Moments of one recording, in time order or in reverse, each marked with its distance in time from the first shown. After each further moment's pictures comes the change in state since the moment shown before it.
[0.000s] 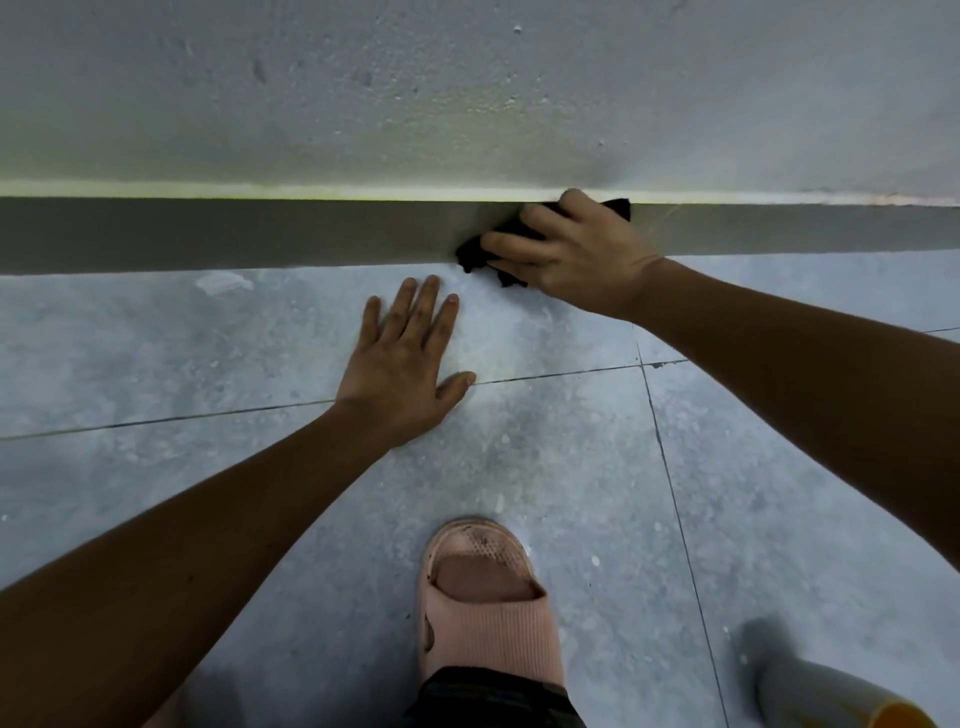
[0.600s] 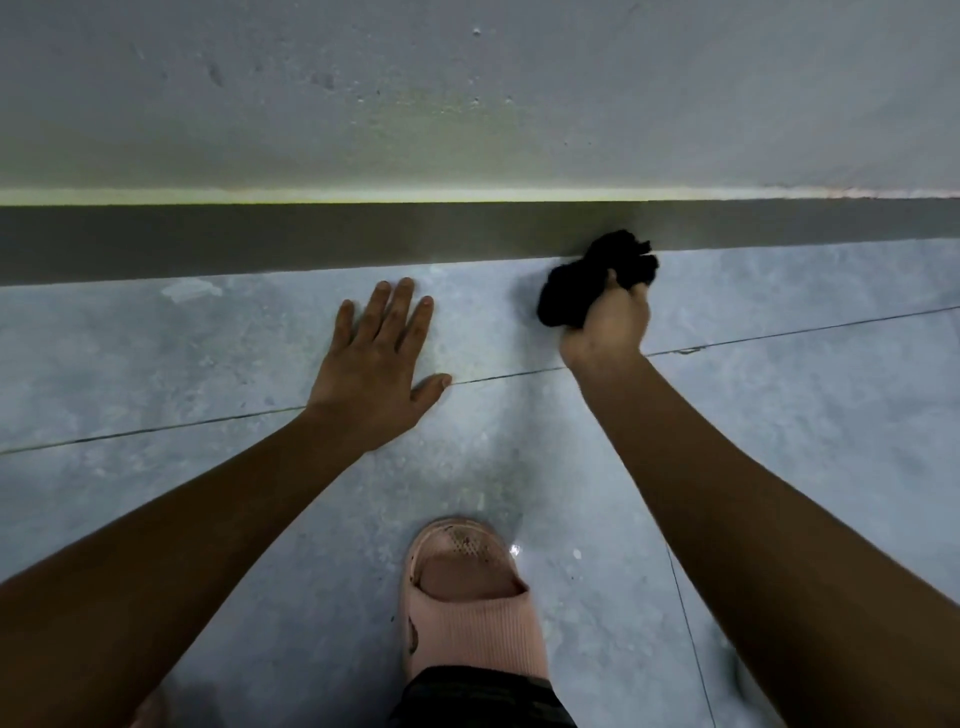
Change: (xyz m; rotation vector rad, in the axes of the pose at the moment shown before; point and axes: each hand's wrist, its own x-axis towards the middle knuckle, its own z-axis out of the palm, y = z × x) left_hand -0.006 -0.006 -0.001 0.021 -0.017 0.012; right_hand -0.006 -0.061 -0.032 -1.728 -0.876 -2.128
